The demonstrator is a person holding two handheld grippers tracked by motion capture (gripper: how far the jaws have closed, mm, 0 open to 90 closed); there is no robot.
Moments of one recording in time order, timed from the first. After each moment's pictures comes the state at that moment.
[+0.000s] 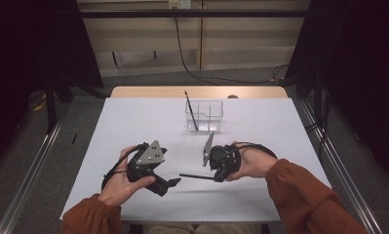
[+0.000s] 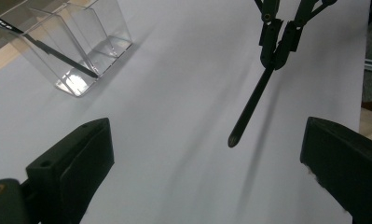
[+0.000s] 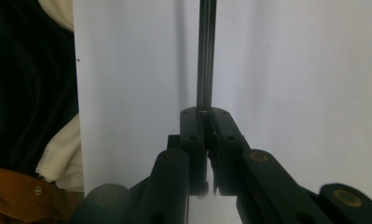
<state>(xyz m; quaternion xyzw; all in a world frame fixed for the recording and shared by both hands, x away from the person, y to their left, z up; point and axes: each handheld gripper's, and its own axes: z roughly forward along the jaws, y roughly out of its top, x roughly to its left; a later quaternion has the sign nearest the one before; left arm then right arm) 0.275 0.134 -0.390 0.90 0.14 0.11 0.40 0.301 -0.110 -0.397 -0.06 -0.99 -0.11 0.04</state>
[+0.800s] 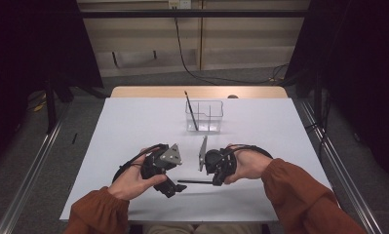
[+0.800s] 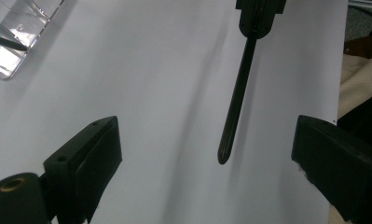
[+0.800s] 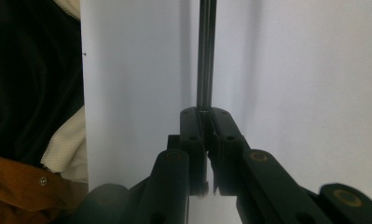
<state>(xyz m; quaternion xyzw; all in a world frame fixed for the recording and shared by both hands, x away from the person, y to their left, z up) 0.289 0.101 -0.397 0.95 0.10 0.03 0.30 0.299 -0.099 -0.405 -0.04 -0.99 -0.09 0.05</state>
